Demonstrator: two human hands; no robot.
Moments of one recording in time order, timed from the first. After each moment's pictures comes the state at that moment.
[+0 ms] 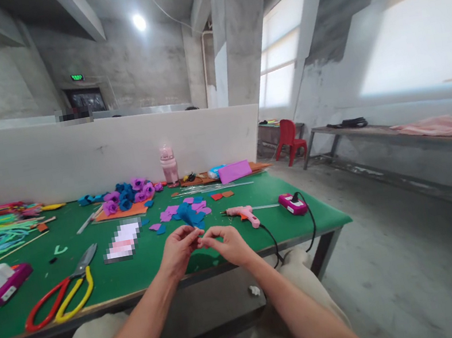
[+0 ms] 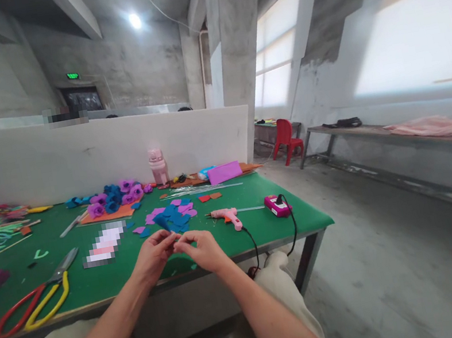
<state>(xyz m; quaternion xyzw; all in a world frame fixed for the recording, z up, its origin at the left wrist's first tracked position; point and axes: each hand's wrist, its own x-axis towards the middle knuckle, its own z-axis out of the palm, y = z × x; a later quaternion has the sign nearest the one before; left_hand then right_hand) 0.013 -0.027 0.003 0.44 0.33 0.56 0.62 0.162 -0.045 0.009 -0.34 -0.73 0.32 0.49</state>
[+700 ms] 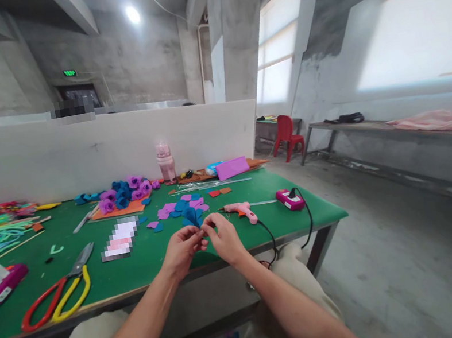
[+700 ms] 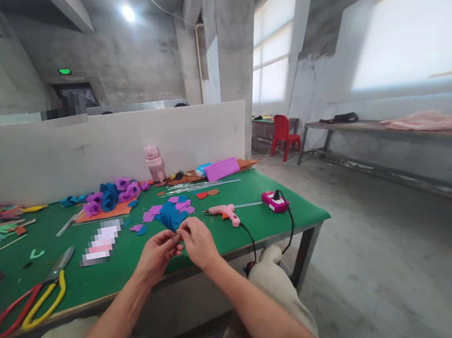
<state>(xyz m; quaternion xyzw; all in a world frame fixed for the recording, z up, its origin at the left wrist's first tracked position) 0.020 -0.029 -0.004 0.46 0.32 0.52 0.64 0.152 -0.036 0.001 -0.43 -0.69 0.17 0.55</state>
